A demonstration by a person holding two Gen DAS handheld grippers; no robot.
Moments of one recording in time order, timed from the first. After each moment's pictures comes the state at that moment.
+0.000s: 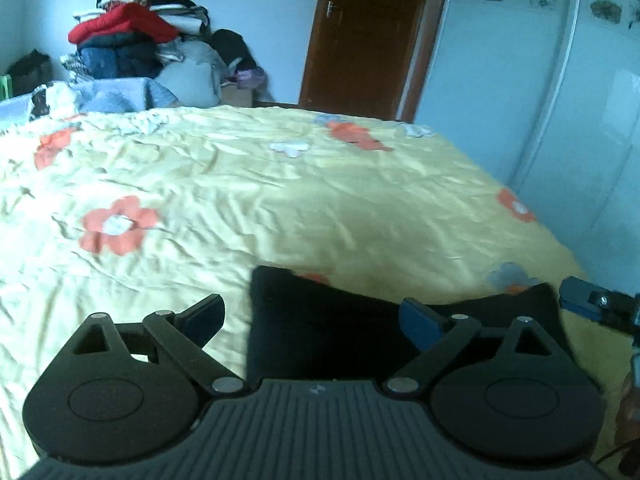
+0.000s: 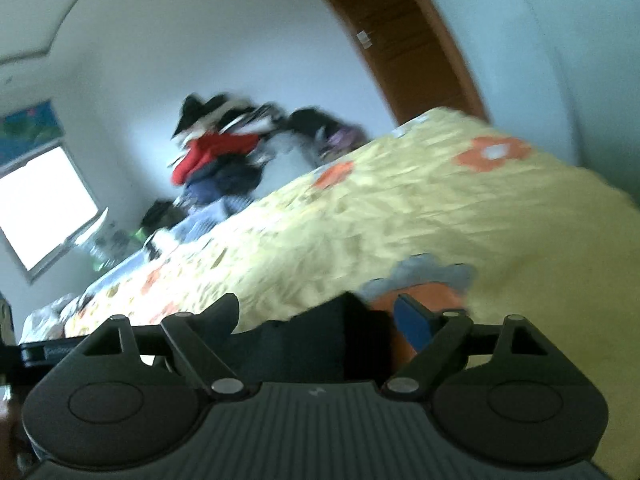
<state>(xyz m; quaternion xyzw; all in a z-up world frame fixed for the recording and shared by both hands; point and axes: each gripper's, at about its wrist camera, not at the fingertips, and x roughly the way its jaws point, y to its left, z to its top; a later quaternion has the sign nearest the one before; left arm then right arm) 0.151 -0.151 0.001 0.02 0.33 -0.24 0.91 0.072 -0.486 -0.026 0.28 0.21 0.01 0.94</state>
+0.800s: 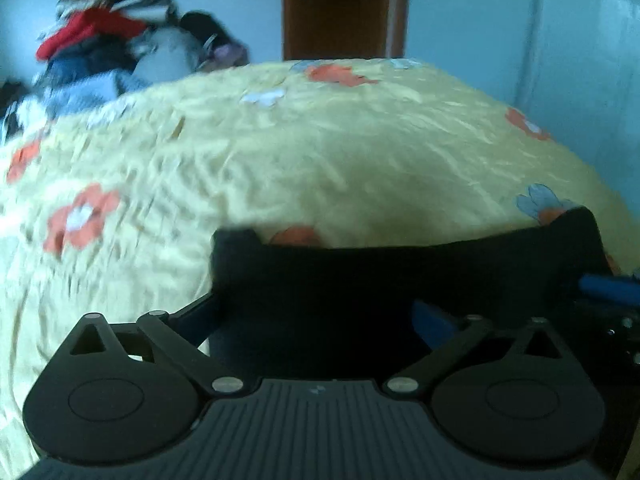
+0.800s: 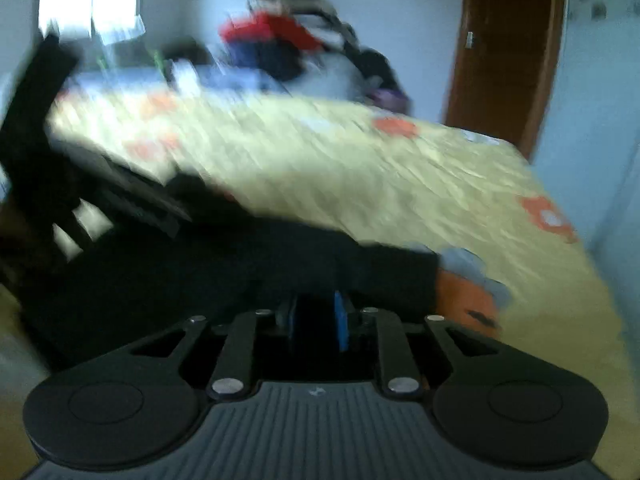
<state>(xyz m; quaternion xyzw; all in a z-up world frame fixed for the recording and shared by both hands) 0.165 -0.181 -0.041 0.09 0.37 -0.25 0.89 0.073 -0.388 -0.039 -0.06 0.33 0.02 0.94</state>
